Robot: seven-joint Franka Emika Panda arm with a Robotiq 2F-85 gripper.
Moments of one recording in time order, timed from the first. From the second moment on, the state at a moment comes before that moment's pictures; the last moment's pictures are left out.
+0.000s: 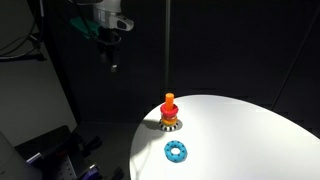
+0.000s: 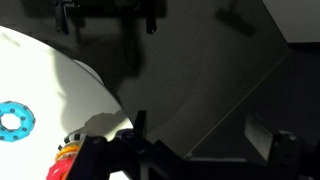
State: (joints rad) arm 0.04 -0.40 -0.05 -2.40 0.24 1.90 -0.03
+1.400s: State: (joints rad) arm -0.09 -0.05 -0.18 -2.20 0.42 2.11 -0.20
